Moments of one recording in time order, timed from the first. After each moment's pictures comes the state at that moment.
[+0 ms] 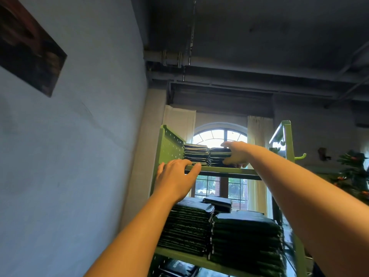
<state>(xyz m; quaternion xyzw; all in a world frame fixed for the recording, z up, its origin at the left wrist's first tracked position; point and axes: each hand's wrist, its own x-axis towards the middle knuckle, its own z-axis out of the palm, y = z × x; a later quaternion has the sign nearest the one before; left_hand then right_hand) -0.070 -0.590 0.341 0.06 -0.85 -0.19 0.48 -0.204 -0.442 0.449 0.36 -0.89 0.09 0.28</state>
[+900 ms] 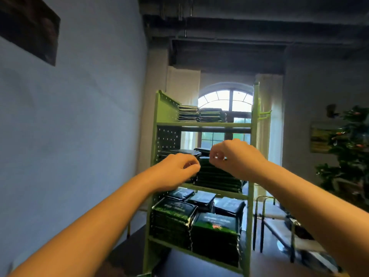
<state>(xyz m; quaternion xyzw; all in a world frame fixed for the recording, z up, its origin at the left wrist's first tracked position) 0.037 -0.516 0.277 -0.03 -0.95 -0.20 0.26 -0.049 -0.352 0.312 0.45 -0.82 0.09 0.34</state>
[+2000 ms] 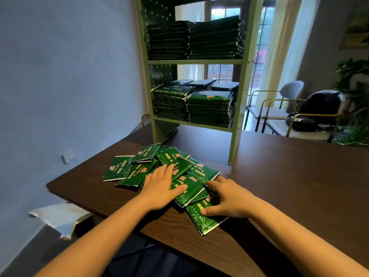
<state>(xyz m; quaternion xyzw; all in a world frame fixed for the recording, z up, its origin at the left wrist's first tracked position) 0.099 -0.476 -0.038 0.19 -0.97 -0.13 0.00 0.013 -0.279 -0.011 0.46 -0.88 0.09 -0.10</state>
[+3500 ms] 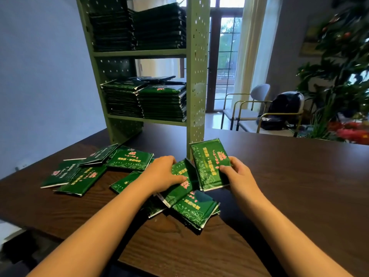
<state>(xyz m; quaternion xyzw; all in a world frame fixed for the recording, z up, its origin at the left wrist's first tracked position) 0.022 -0.380 -0.015 0.14 -0.97 -0.19 0.06 -0.037 -0.191 -0.032 0.21 -0.70 0.68 -0.05</state>
